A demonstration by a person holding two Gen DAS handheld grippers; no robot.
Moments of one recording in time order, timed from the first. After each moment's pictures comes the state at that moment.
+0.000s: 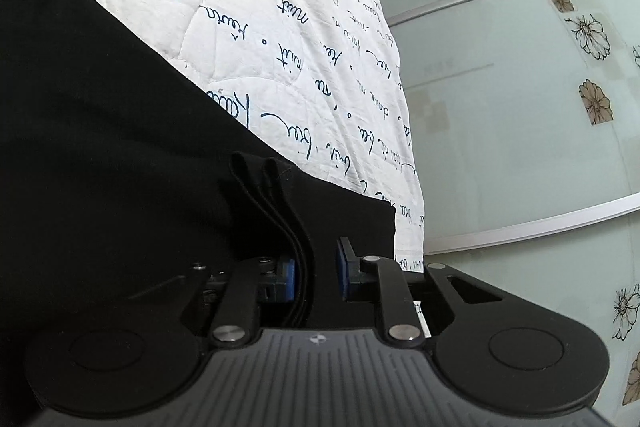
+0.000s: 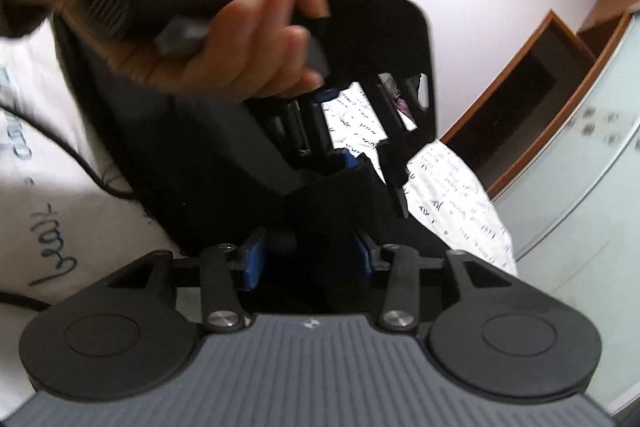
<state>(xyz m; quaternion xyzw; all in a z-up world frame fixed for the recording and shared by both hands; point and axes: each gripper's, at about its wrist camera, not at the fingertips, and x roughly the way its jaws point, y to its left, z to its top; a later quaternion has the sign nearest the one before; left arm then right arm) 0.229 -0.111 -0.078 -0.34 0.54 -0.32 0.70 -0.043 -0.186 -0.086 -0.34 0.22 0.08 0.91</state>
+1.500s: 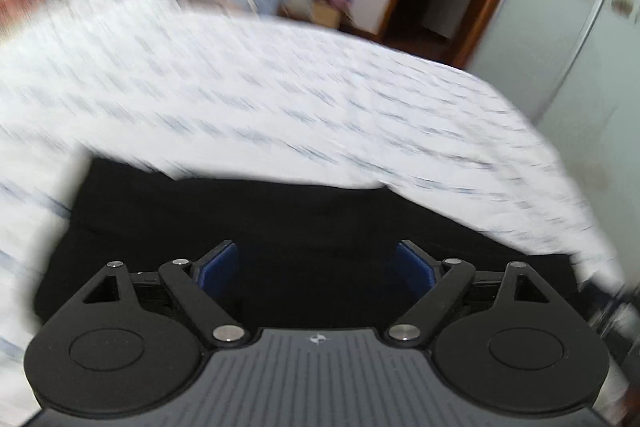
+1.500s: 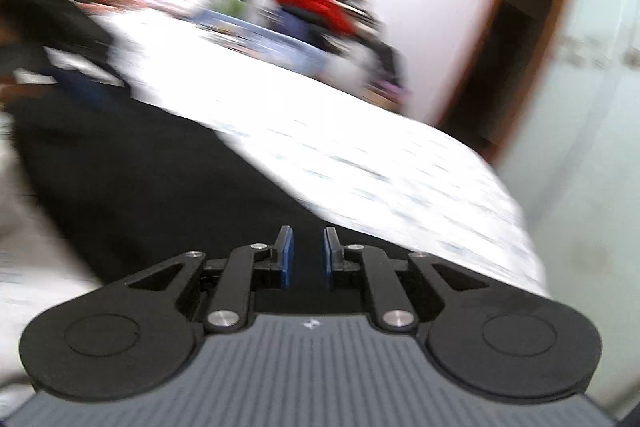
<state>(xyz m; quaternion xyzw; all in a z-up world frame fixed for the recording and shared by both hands) 0.152 0.052 -0.003 -0.08 0.38 -0.05 0.92 0.023 -0.260 -0.035 -0.19 0.24 0.04 0.95</state>
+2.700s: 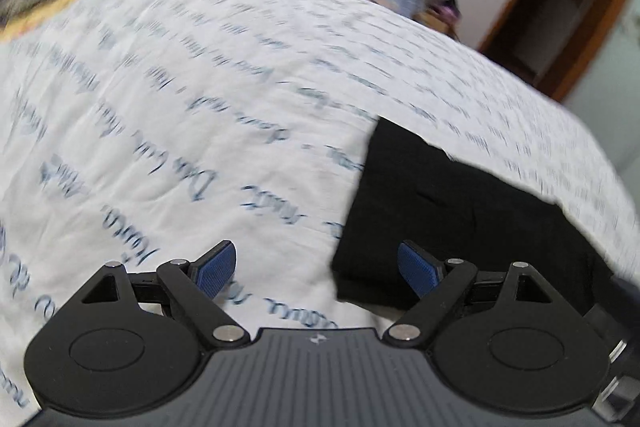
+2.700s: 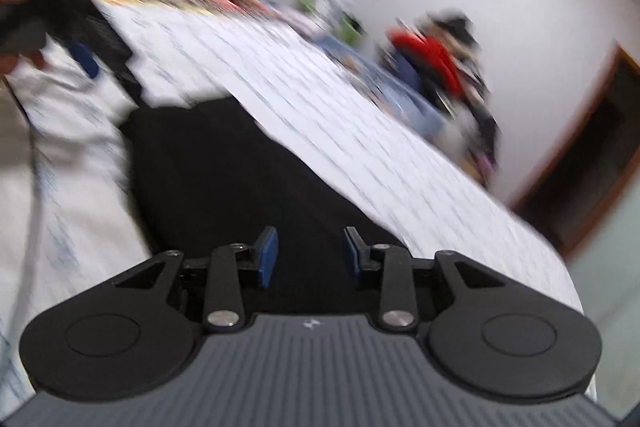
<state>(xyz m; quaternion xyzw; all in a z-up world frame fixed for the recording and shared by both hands) 0.094 0.249 -0.039 -0.21 0.41 0.06 0.89 0.043 -0.056 -0.051 -0.30 0.18 0.24 0.90</state>
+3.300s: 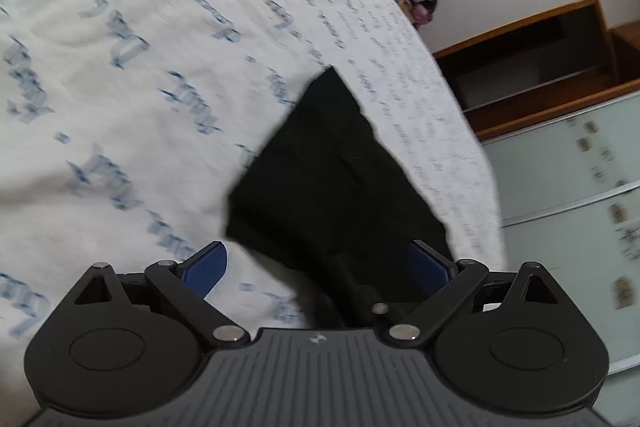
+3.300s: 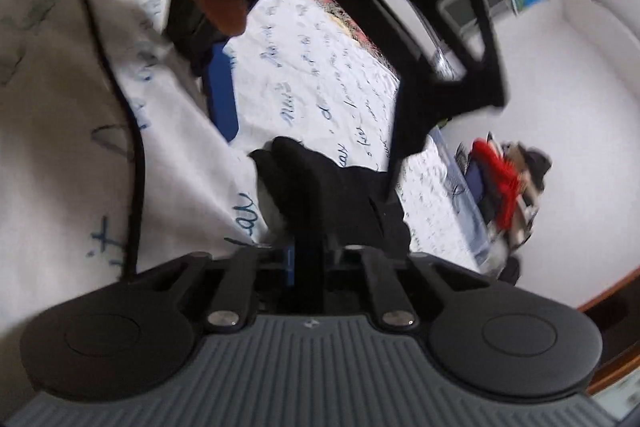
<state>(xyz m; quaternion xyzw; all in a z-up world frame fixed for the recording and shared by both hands) 0.110 0.252 -0.072 -0.46 0.43 -0.06 0.78 0.046 0.095 -0.137 -0.49 0.10 0.32 0.81</state>
